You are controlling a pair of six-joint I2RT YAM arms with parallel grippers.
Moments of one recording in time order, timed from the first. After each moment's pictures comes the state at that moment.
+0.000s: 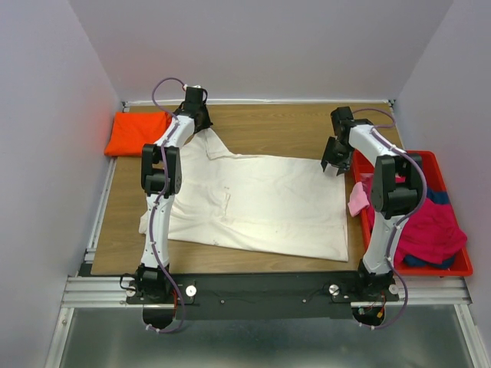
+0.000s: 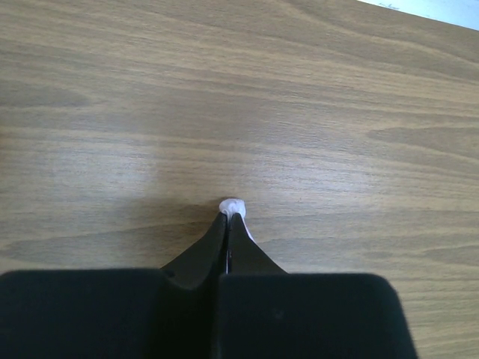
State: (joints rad) left arm -0.14 2.55 2.20 -0.40 -0.02 -0.36; right arm 0.12 2.03 1.57 -0.86 0.10 0.46
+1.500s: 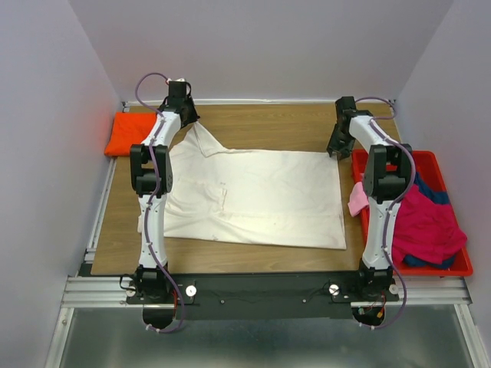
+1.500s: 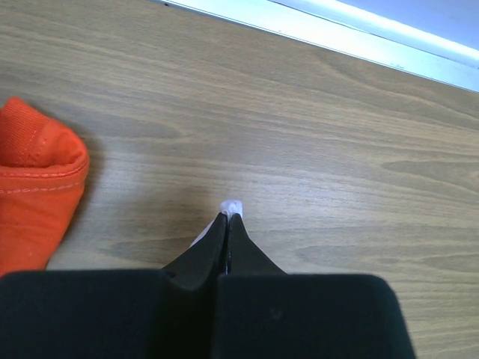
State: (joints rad) left arm -0.05 2.49 2.20 -0.40 0.04 -0.36; right arm 0.06 2.27 1.85 -0.82 0.17 0.42
